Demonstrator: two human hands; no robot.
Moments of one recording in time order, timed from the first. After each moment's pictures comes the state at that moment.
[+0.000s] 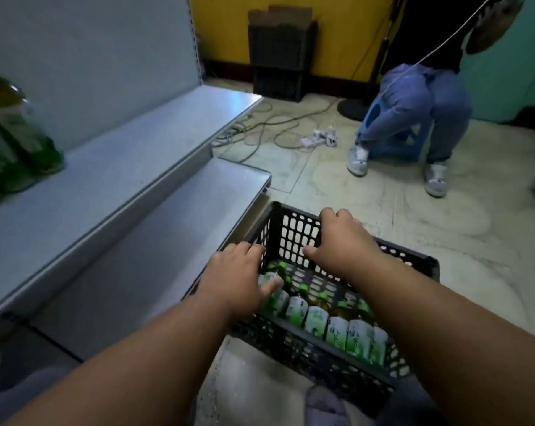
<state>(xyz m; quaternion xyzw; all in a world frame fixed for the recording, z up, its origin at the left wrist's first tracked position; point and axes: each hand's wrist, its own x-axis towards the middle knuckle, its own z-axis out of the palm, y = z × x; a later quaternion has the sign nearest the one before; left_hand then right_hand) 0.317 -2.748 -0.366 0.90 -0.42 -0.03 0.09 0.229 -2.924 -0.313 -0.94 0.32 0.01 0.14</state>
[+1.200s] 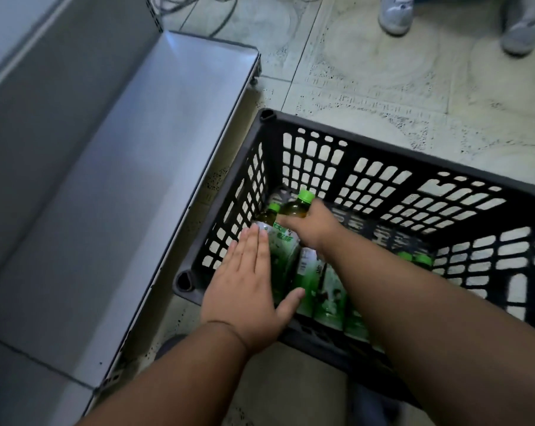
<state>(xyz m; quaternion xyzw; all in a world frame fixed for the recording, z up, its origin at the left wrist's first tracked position) 0.348 -2.803 -0.532 0.89 -0.43 -0.17 0.00 0.340 -2.993 -0.581 -0.66 0.47 0.07 0.58</state>
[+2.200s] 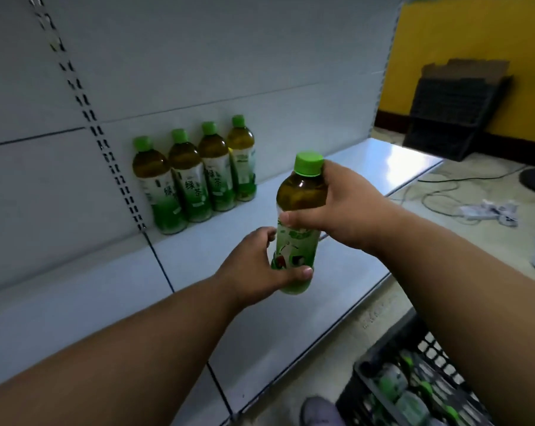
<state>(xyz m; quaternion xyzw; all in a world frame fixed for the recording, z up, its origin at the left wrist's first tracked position) 0.457 -2.560 -0.278 0.89 -0.15 -0.08 0.43 0.442 -2.736 -0.190 -0.86 -0.10 -0.05 0.50</state>
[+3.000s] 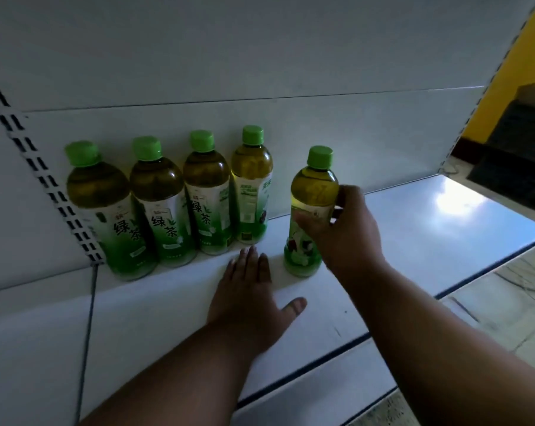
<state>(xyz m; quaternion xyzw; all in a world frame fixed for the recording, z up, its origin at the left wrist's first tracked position) 0.627 -2.604 -0.364 0.99 -0.03 0.03 0.12 0.675 -2.751 -0.269 -0.86 0.00 -0.18 0.47</state>
